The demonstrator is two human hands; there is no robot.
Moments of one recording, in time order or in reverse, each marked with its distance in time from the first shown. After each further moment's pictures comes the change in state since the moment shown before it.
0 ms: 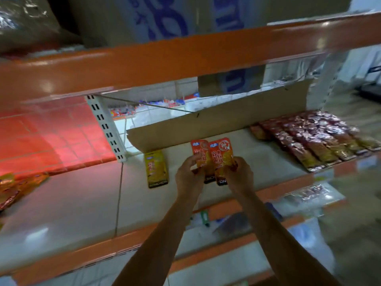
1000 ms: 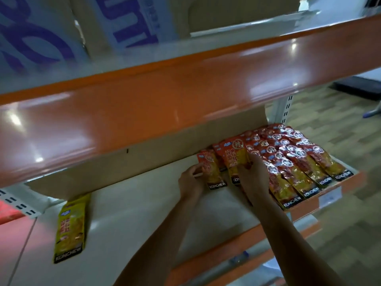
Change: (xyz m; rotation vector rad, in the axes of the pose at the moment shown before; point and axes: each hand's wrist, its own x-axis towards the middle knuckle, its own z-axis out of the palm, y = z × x) left_hand 0.087 0.046 0.230 0.070 -0.211 -0.129; right_hand 0.198 0.070 -0.151 0.037 0.175 0.040
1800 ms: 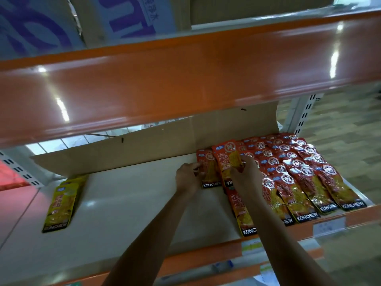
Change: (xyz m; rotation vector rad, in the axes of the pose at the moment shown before) left_hand 0.012 0.012 0.033 0.321 0.055 0.068; right_hand 0.047 0.017 -0.009 -0.021 -0.240 -0.067
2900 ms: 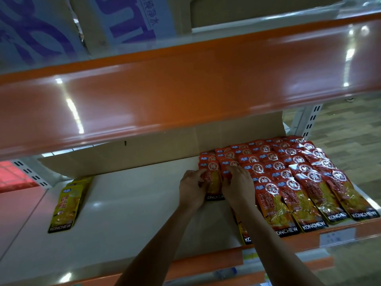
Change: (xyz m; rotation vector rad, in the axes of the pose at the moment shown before) left_hand -0.013 -0.010 0.013 0.095 0.066 0.070; right_hand 0.001 0.013 0.022 -0.425 -0.092 -0.264
